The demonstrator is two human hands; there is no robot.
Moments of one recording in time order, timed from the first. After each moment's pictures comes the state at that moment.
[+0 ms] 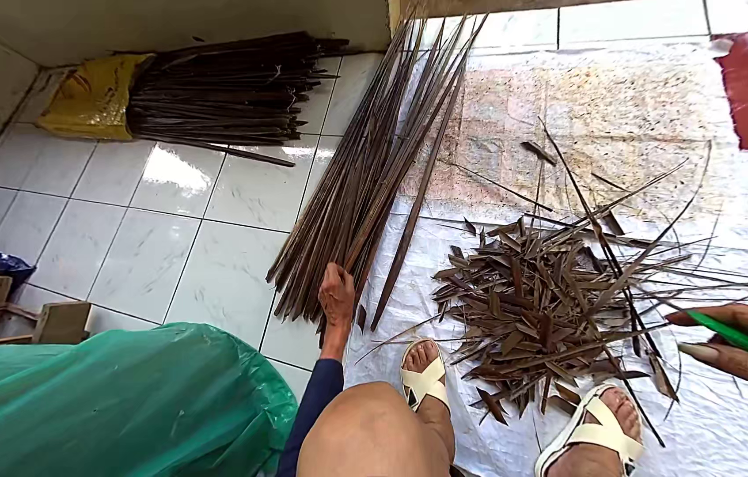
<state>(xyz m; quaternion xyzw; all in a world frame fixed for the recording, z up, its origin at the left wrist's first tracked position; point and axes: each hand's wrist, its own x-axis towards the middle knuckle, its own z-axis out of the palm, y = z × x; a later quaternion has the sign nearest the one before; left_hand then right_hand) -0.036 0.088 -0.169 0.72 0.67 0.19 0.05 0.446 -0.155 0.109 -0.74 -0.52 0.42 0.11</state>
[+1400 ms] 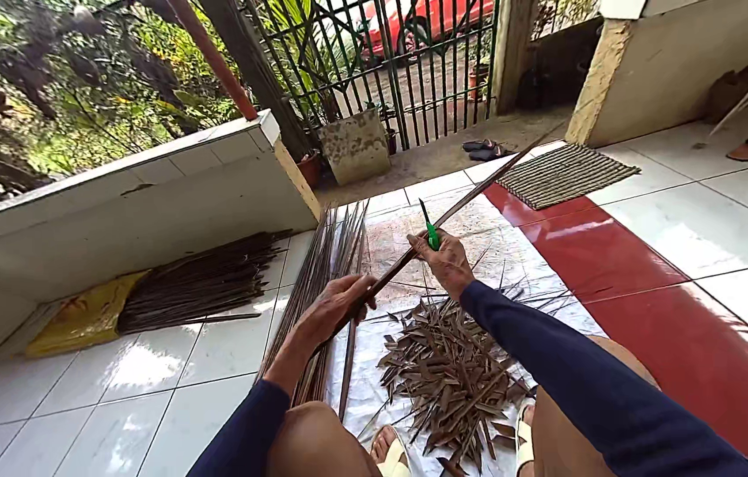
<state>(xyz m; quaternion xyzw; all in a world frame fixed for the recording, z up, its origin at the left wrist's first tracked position) 0.196 0.035 0.205 0.74 0.25 0.07 0.62 0.430 -0.078 0.164 -0.66 -0.38 0.19 0.63</state>
